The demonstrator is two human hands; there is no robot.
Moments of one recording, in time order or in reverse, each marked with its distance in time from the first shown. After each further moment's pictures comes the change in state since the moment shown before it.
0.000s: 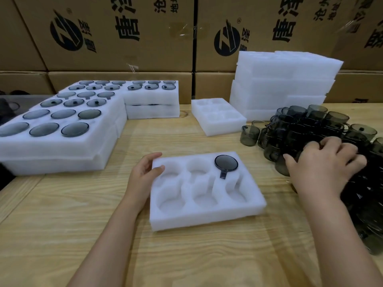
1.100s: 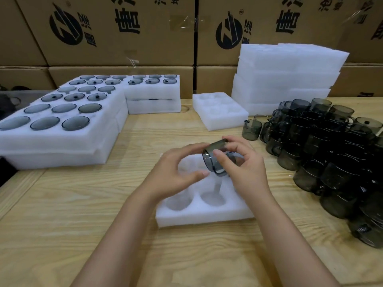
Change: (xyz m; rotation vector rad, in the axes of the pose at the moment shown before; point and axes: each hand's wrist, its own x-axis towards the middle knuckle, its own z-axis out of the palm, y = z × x) left_hand -0.027 0.043 0.044 0.596 -0.405 0.446; right_hand -0.065 -0.077 -0.002 1.529 -0.423 -0.273
